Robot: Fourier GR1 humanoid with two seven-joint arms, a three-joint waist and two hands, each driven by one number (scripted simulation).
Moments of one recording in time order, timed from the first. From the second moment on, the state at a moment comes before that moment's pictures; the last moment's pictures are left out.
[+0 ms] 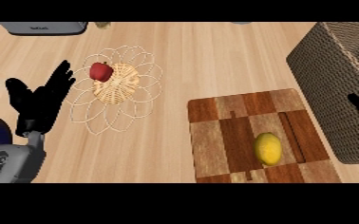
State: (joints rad) left arm -0.20 0.46 -0.09 -1.38 0.30 0.16 0.18; right arm 0.13 -0.56 0.01 -2.38 0.24 0.17 0.86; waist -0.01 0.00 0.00
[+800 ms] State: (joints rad) left arm -0.20 0.41 -0.02 -1.35 0.24 0.08 0.17; right arm 0.11 -0.32 0.17 -1.99 0.56 0.04 0.60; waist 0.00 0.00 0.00
